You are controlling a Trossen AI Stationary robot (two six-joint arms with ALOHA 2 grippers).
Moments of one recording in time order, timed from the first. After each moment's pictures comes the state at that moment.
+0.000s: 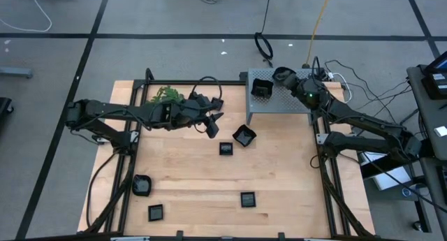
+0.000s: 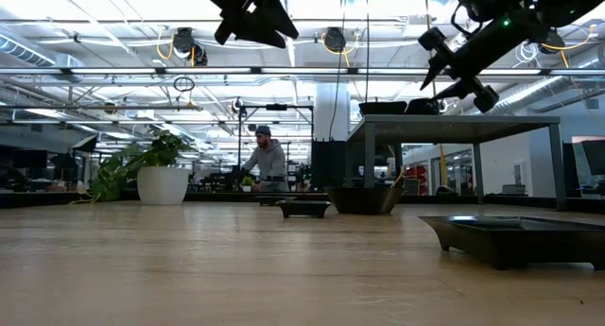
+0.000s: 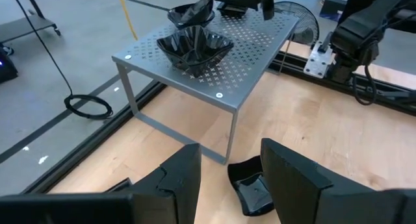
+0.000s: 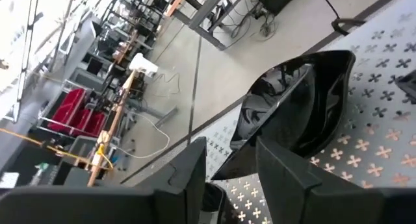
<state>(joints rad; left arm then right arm) 0.03 1.40 1.15 -0.21 -0.41 -0.25 -0.62 0.89 0.60 -0.02 0.47 1.12</state>
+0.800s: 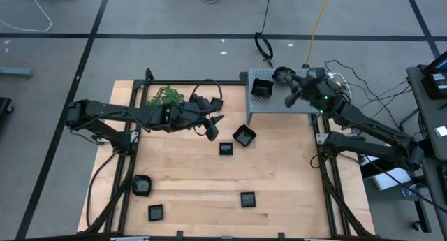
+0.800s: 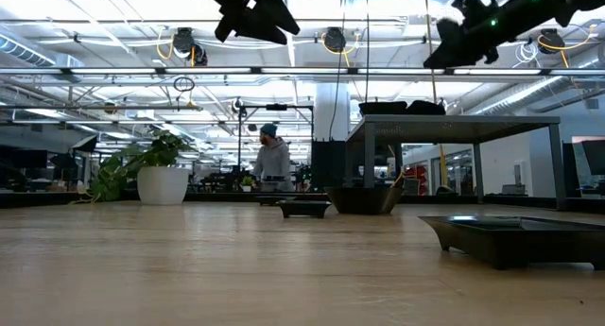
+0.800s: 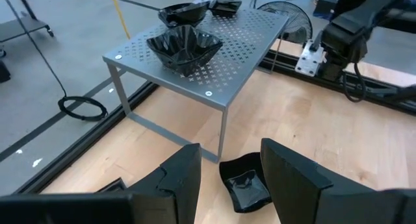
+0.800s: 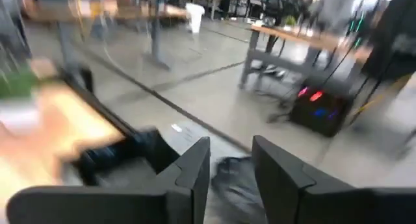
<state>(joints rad) 0.01 1.40 1.15 -0.21 -0.41 -0.26 -0.61 0.71 0.61 -0.05 0.29 -0.11</state>
